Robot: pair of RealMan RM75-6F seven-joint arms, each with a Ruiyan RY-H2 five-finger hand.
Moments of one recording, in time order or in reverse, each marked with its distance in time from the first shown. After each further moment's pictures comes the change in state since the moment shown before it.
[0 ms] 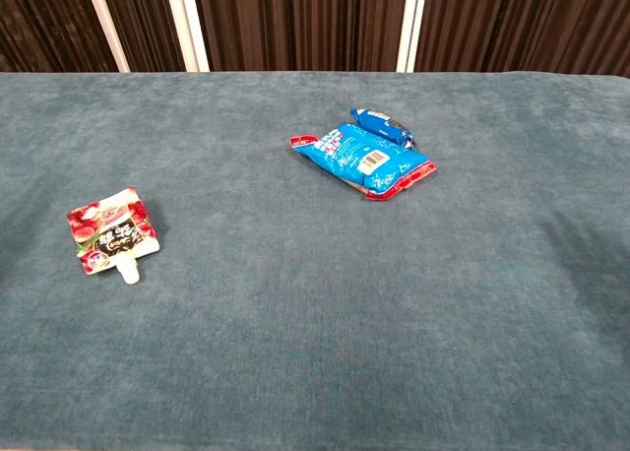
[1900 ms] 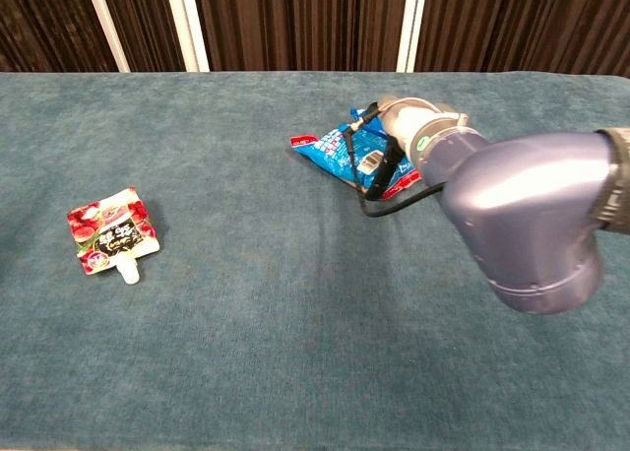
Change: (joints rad) left arm -0.008 0.023 -0.012 -0.013 -0.033 -0.036 -0.054; right arm 0.852 -0.715 0.365 0.616 0.824 -0.116 -0.487
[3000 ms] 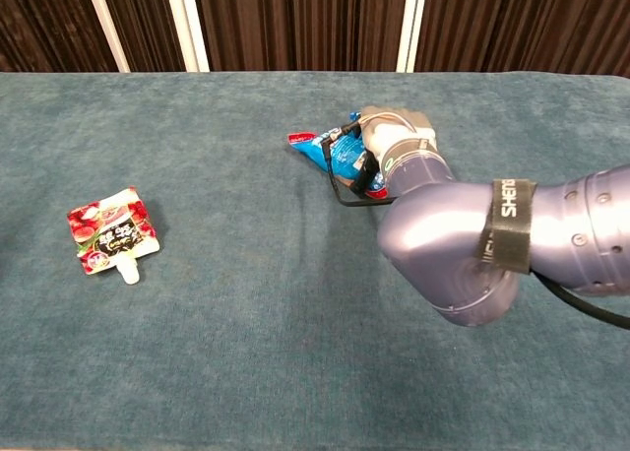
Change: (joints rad) left arm -0.001 0.009 -0.001 0.001 -0.011 -0.010 -0.010; right arm 0.094 -0.196 0.037 0.395 -0.089 -0.090 0.096
